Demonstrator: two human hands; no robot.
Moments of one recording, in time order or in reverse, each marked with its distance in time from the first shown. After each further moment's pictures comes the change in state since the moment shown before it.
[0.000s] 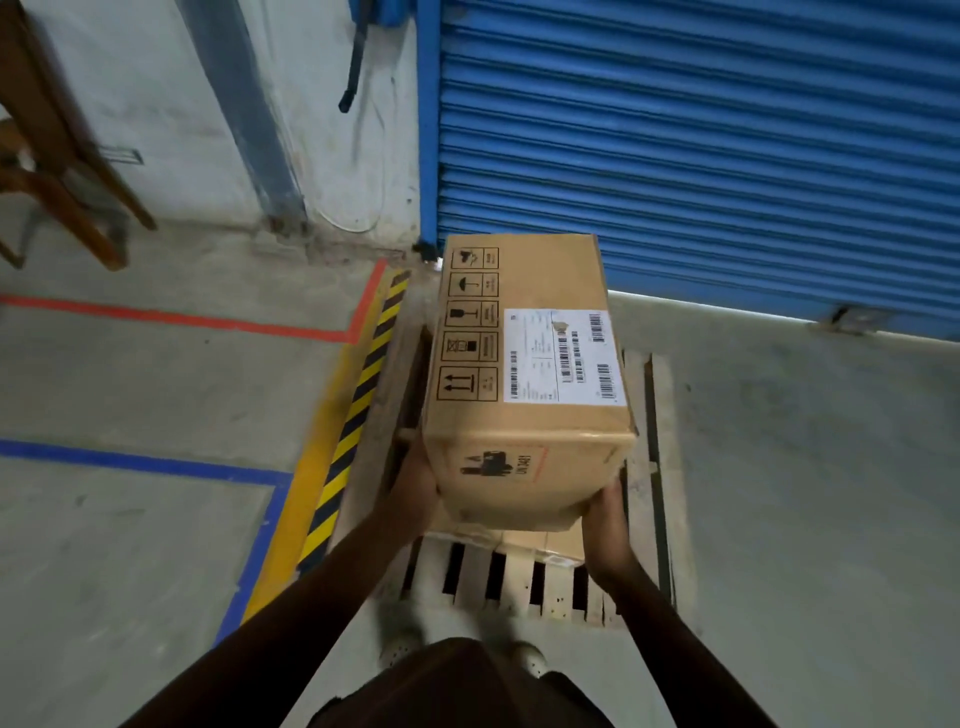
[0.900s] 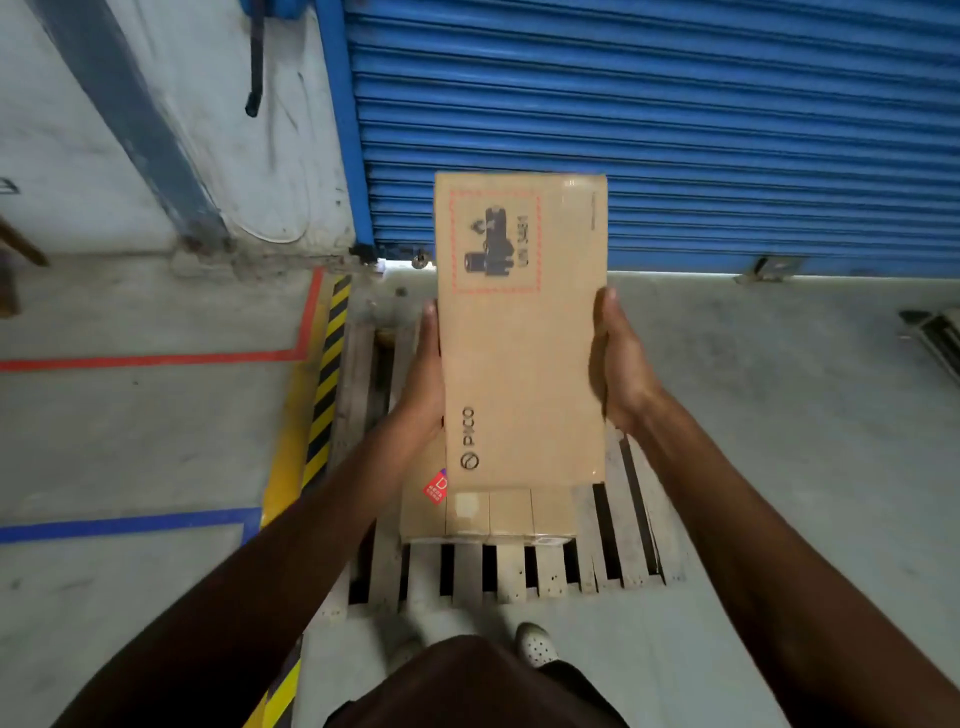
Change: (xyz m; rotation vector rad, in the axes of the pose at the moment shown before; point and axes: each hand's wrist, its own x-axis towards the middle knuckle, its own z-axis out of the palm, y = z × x) left_hand 0.067 0.101 0.046 -0.008 -0.180 0.076; right_hand 0.082 -0.140 0.021 -0.035 -0.094 0.006
